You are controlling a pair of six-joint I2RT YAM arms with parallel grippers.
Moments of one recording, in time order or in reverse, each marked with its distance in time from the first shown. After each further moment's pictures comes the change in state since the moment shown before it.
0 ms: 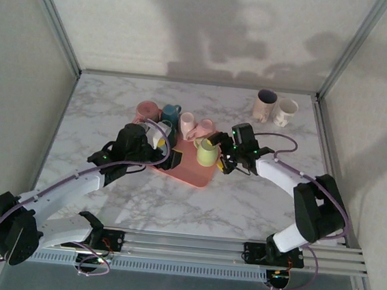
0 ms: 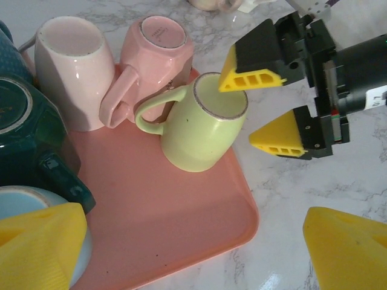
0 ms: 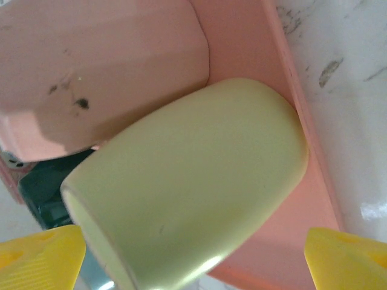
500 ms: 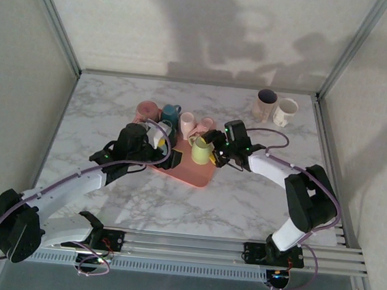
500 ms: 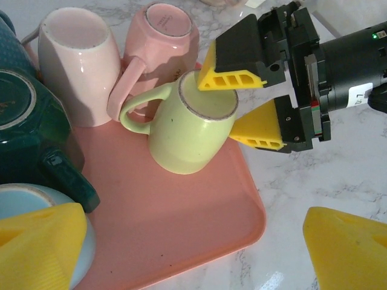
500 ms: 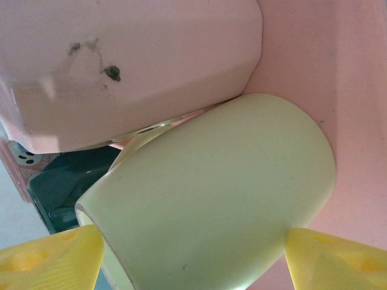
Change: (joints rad) left arm 0.007 0.029 -0.003 0.009 -0.003 0.001; right arm 0.035 0.079 0.044 0.090 0.011 -0.039
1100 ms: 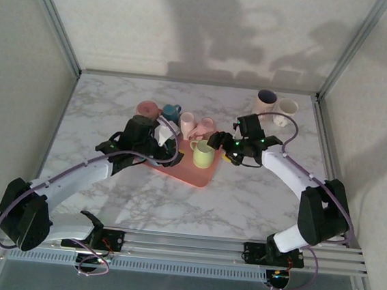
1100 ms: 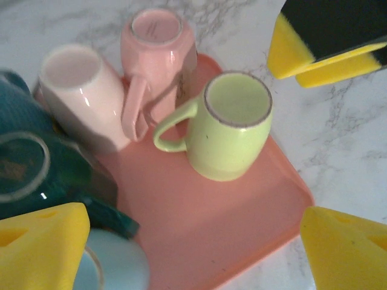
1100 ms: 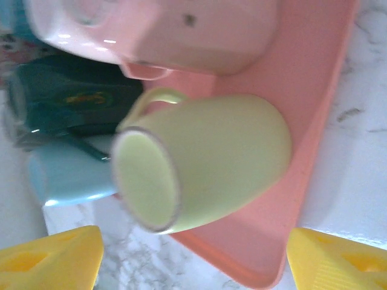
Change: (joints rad) left arm 0.010 0.113 0.142 -0.095 0.003 0.364; right arm -0.084 -0.135 0.124 -0.388 -0.134 -0.545
